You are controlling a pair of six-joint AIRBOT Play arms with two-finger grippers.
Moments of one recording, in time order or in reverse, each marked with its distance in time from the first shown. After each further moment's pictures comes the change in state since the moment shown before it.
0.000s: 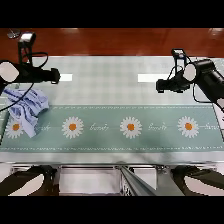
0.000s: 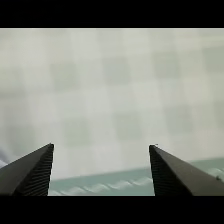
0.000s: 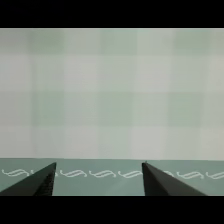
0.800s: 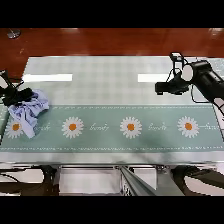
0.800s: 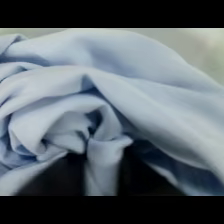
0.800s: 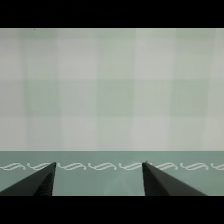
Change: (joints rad) left arm 0.438 -0.394 0.026 0.032 -0.086 -0.203; right arm 0.001 -0.015 -0.003 0.012 0.025 0.012
